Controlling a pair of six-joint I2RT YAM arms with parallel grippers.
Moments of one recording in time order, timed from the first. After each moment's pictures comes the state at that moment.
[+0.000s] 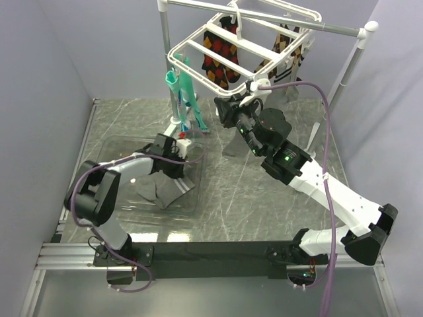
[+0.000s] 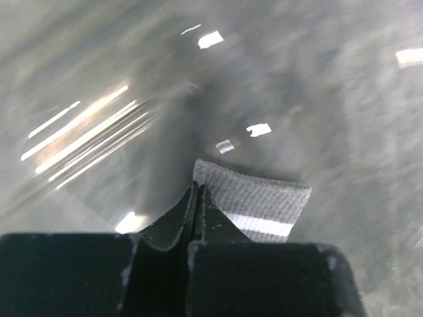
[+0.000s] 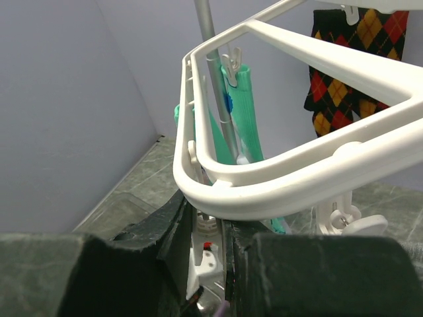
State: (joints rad) left arm -0.43 1.69 0.93 -0.23 0.31 0.12; right arm 0.84 1.26 1.33 0.07 0.36 0.17
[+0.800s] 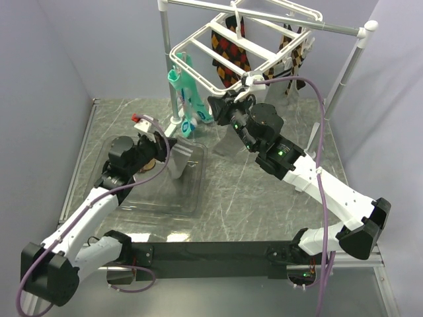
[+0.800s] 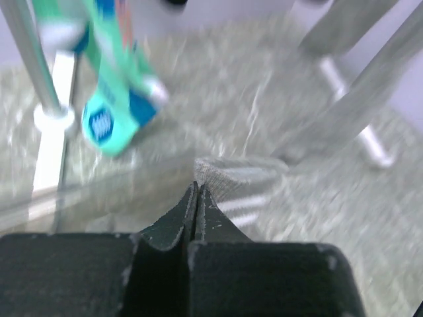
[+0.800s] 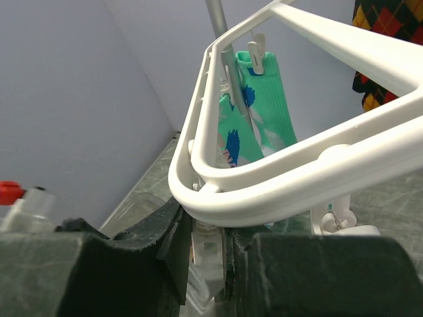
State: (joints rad) left arm -0.36 1.00 0.70 0.16 0.29 -0.20; right arm 0.84 1.33 1.40 0.04 0.35 0.27
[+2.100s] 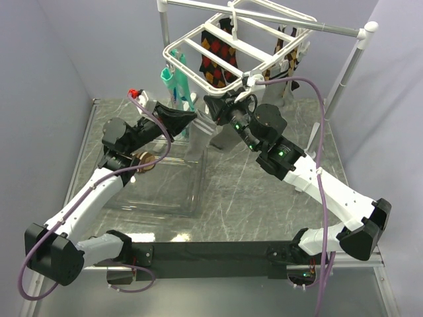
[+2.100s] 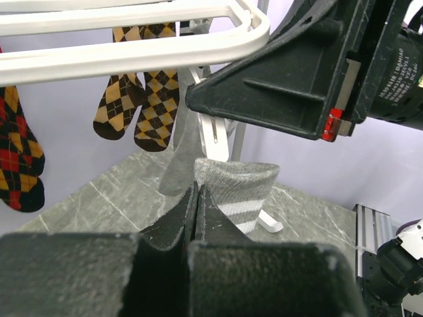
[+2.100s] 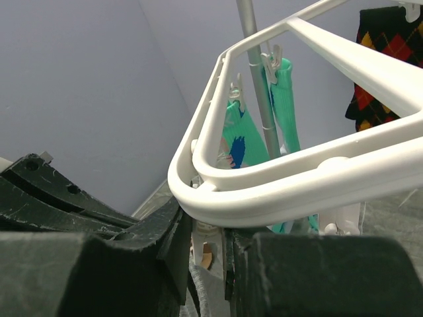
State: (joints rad) left arm -0.40 1.14 0.96 0.56 0.64 -0.35; right arm 0.82 1.32 1.37 0.12 0.24 0.27
